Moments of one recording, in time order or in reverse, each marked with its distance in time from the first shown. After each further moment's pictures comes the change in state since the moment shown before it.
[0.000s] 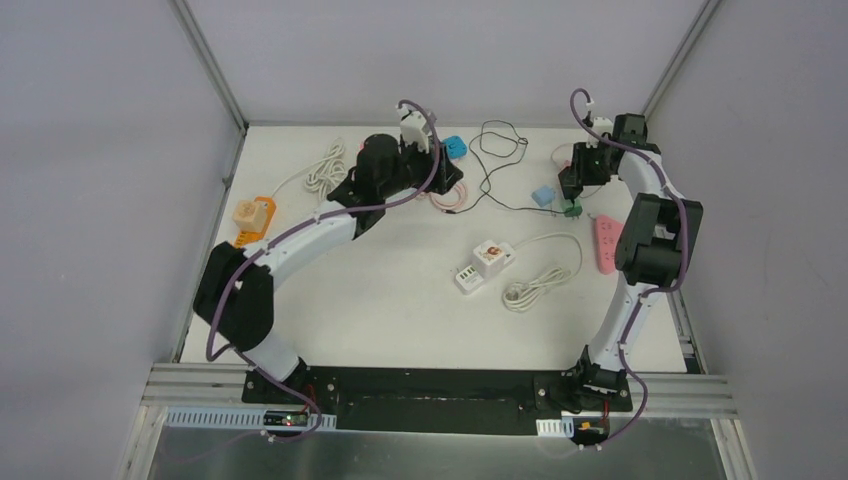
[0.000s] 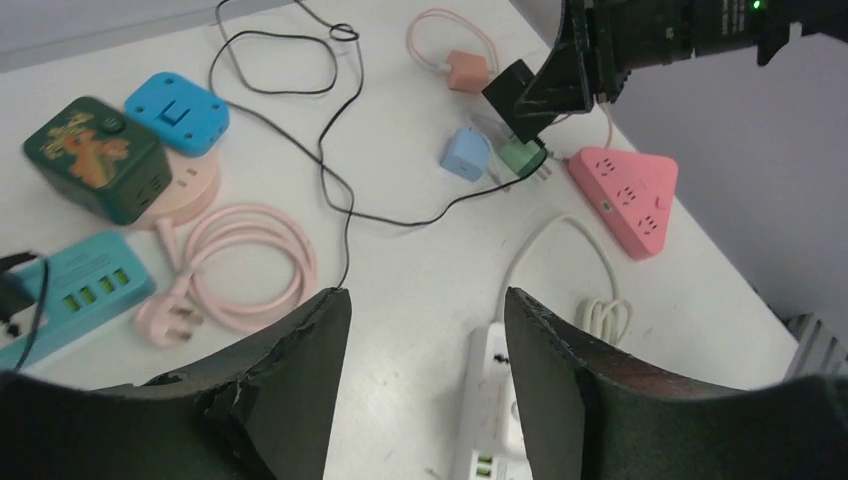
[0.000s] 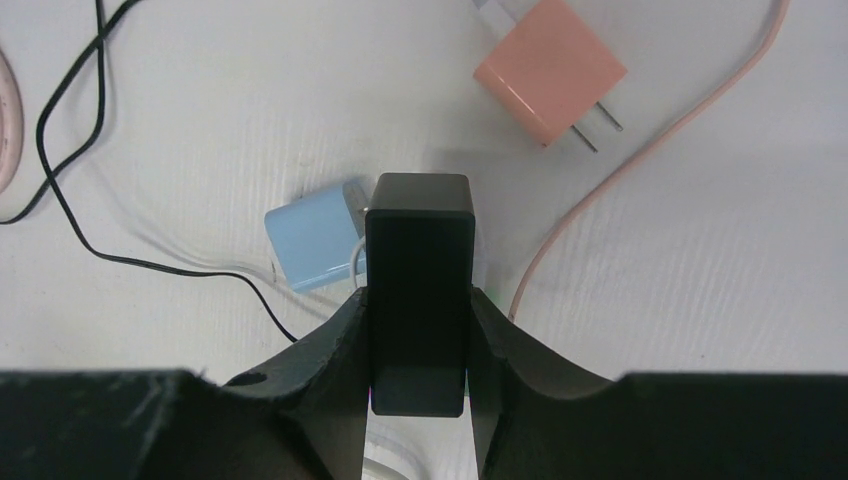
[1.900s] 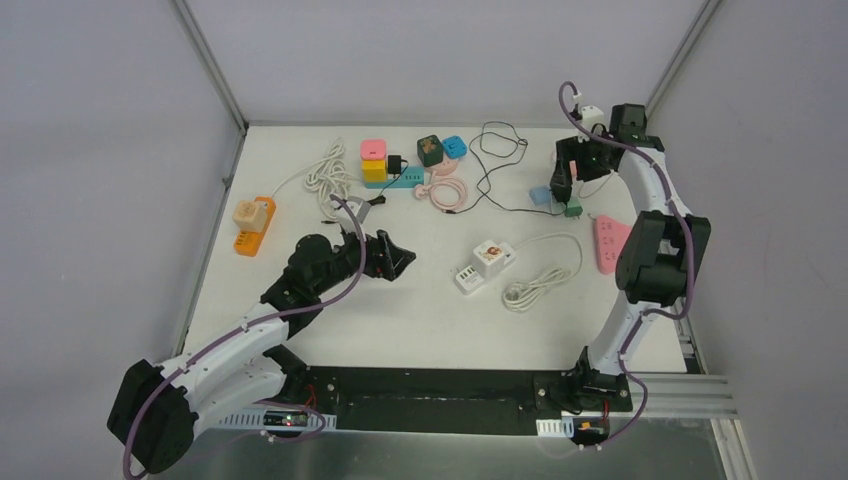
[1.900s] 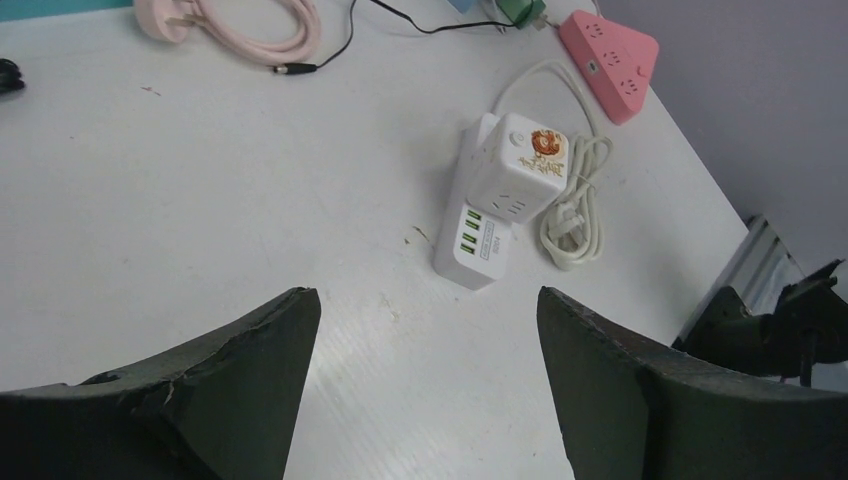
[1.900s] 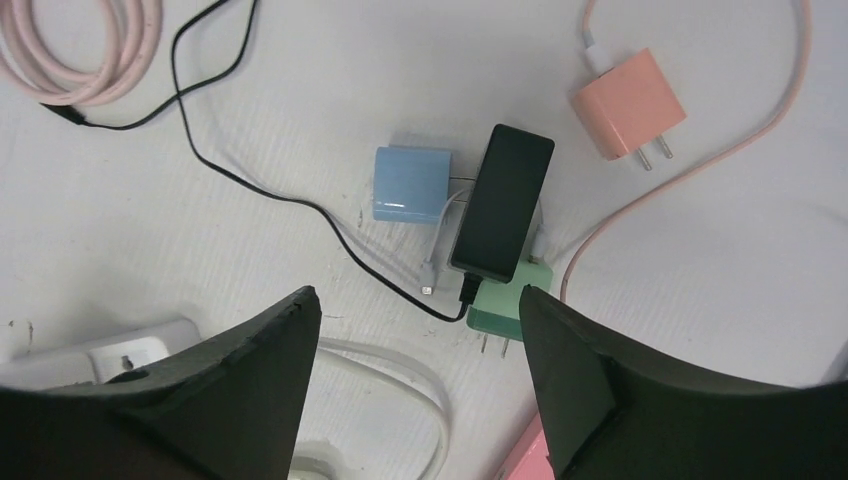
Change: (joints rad) left arm 0.000 -0.801 -0.851 0.048 -0.052 -0.089; right arm 0.058 -0.133 -0.026 -0.111 -0.030 -0.153
